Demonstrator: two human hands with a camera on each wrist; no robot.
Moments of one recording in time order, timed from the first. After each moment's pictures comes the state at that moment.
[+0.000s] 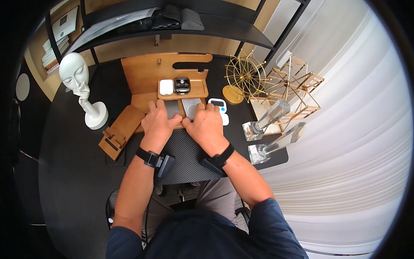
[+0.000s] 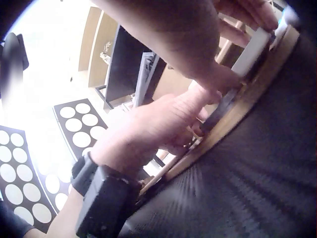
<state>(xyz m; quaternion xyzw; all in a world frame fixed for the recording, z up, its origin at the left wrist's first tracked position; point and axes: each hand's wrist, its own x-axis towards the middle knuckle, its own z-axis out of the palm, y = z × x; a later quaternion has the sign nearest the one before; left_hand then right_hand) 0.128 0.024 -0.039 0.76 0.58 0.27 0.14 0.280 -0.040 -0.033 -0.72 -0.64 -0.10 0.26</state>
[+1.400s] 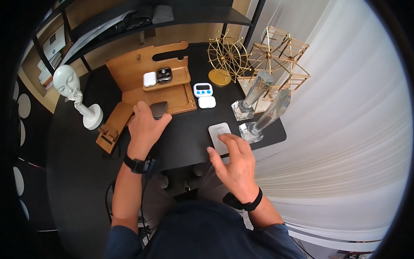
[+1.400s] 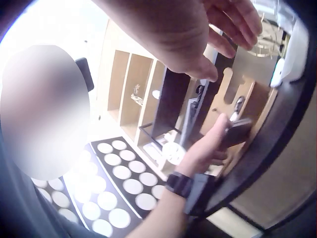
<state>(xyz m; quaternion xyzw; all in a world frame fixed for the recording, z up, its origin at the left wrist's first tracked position) 0.114 -0.030 -0.020 0.77 0.55 0.29 0.16 0.291 -0.240 -0.005 -0.70 -0.59 -0.09 0.41</state>
